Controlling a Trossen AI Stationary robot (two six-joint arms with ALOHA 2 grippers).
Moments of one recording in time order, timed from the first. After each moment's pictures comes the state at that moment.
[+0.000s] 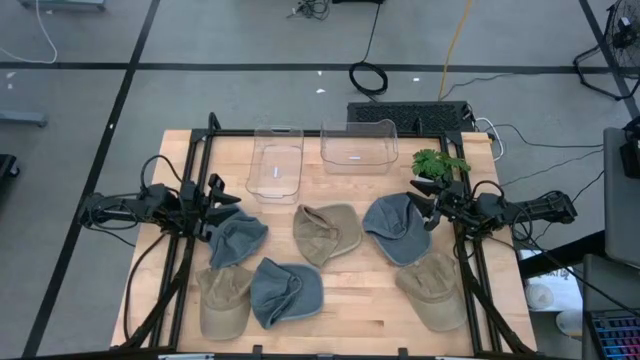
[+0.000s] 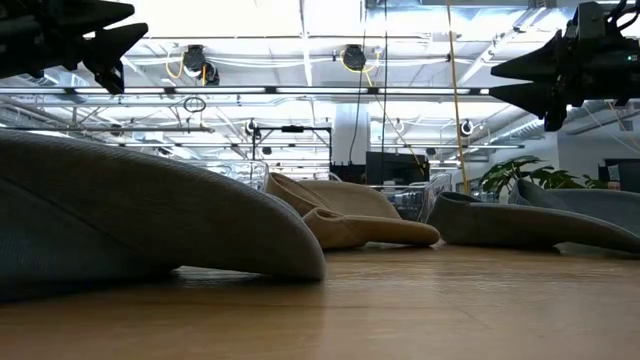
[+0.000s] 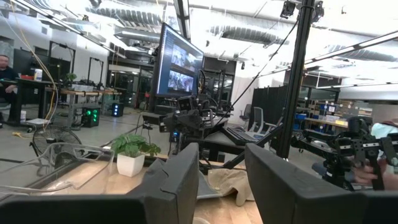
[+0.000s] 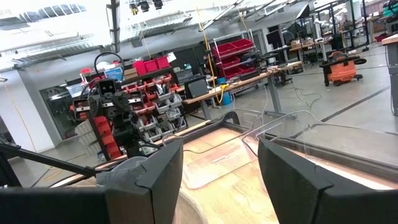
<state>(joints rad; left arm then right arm) -0.08 0.01 0.05 0.25 -0.05 -0.13 0.17 0.03 0.02 0.19 0.60 0.22</state>
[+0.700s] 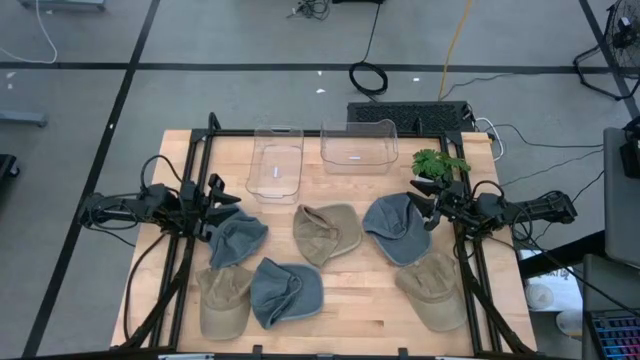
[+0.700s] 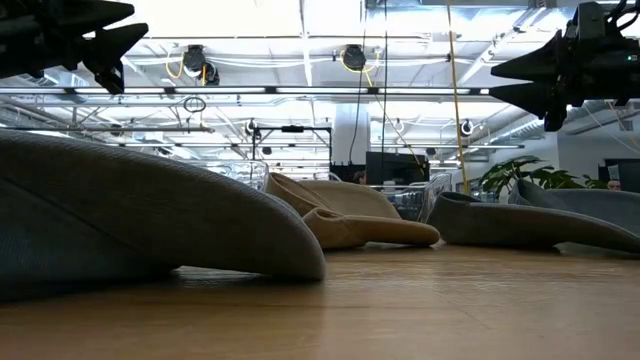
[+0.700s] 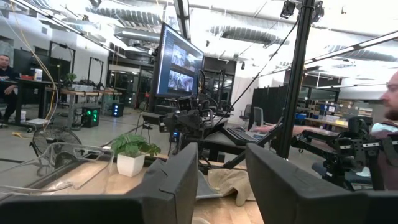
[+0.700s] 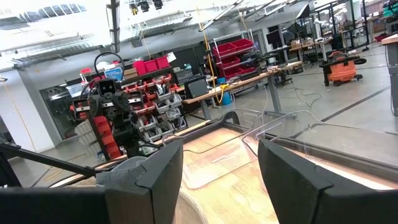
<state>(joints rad) -0.08 0.01 0.05 0.25 -0.05 -0.13 0.17 0.03 0.02 0.19 0.60 0.22</state>
